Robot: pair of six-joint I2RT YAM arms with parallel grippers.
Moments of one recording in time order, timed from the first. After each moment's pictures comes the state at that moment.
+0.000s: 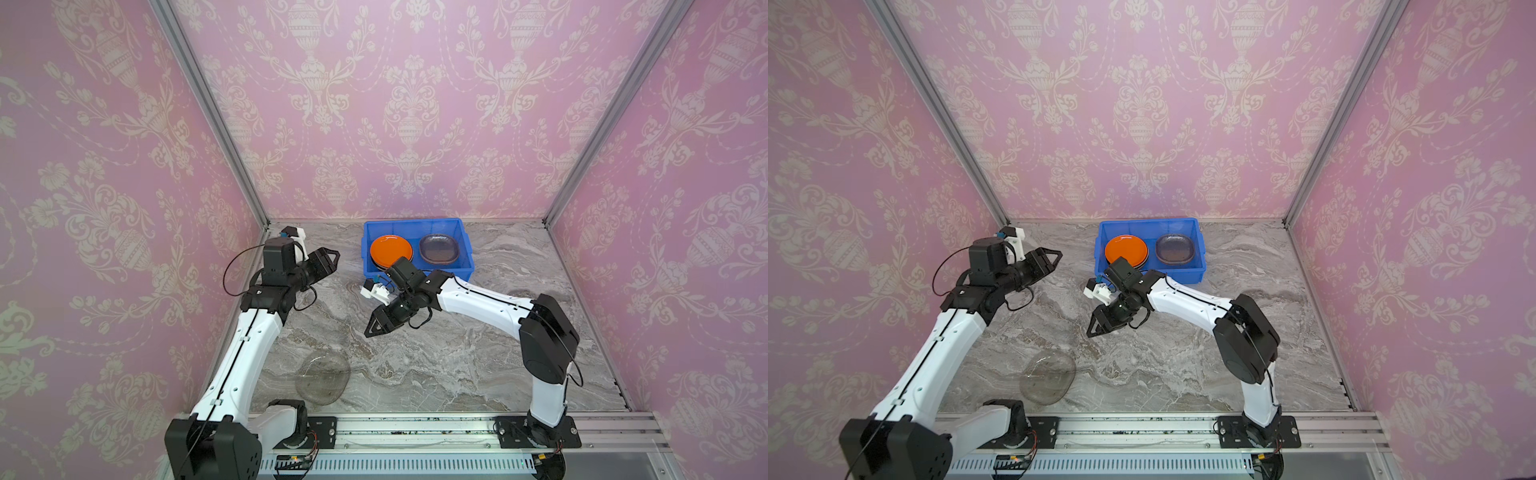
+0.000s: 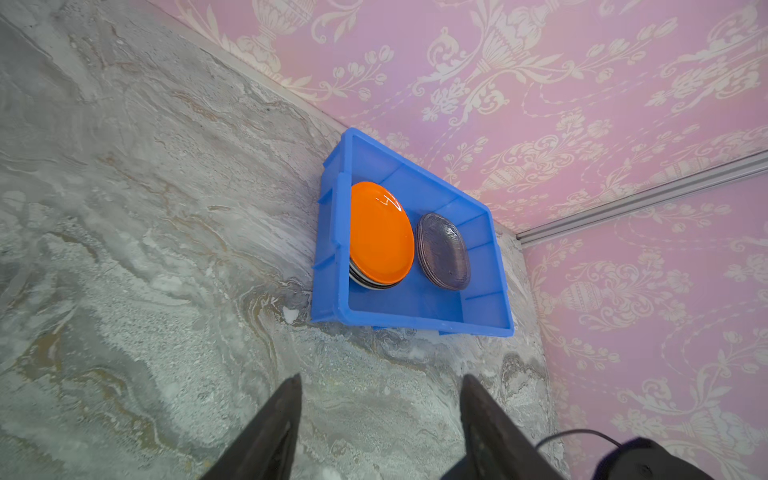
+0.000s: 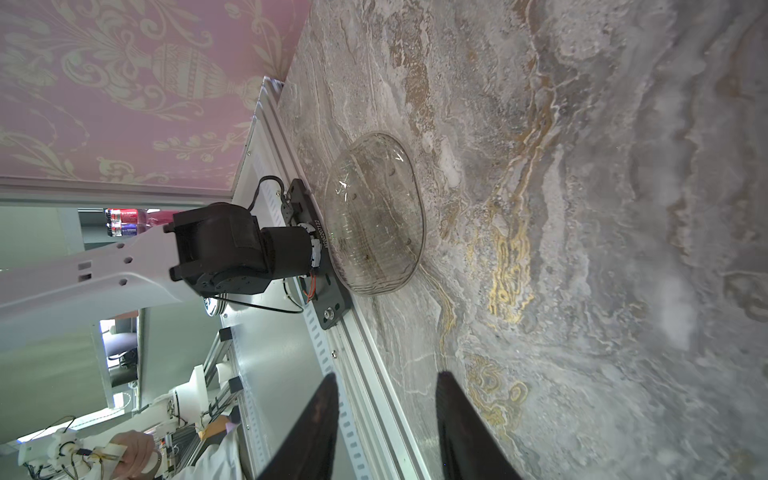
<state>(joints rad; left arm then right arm) -0.01 1.10 1.03 -0.46 0.36 -0.61 0.84 1.96 1.55 -0.66 -0.73 0.30</state>
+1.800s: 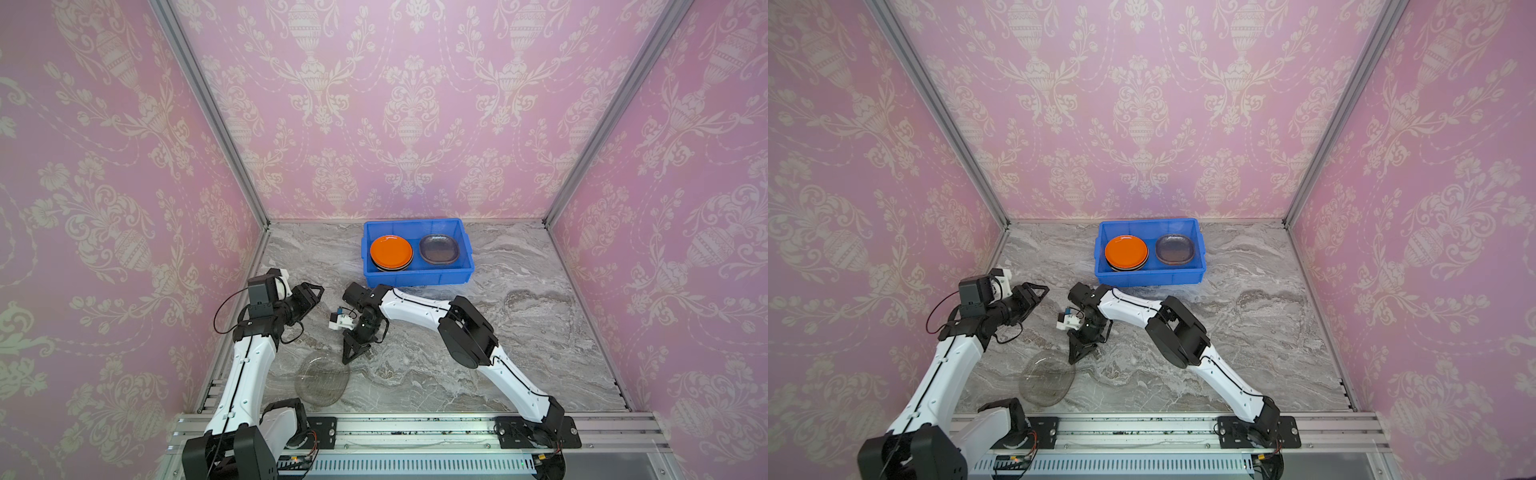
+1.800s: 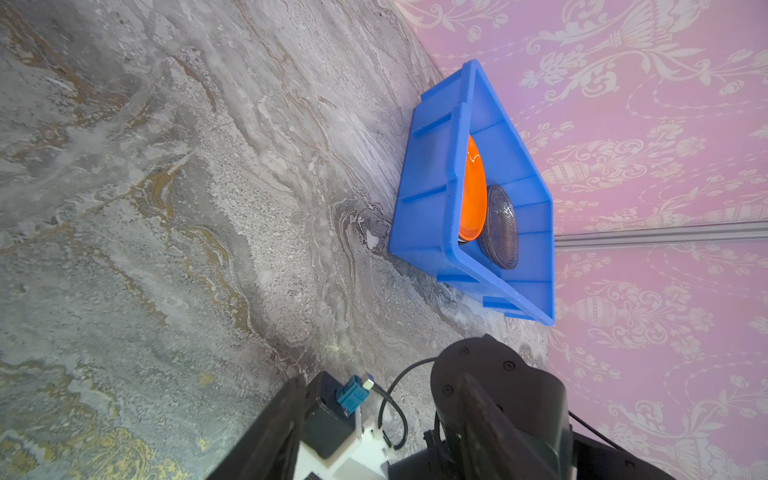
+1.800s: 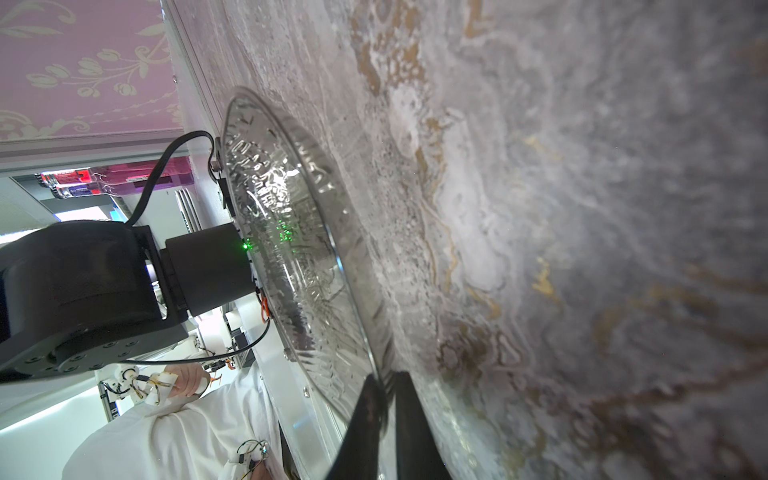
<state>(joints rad) 0.20 1.02 0.69 -0.39 0.54 -0.65 0.95 2.50 2.05 -0.91 -0.84 0.24</state>
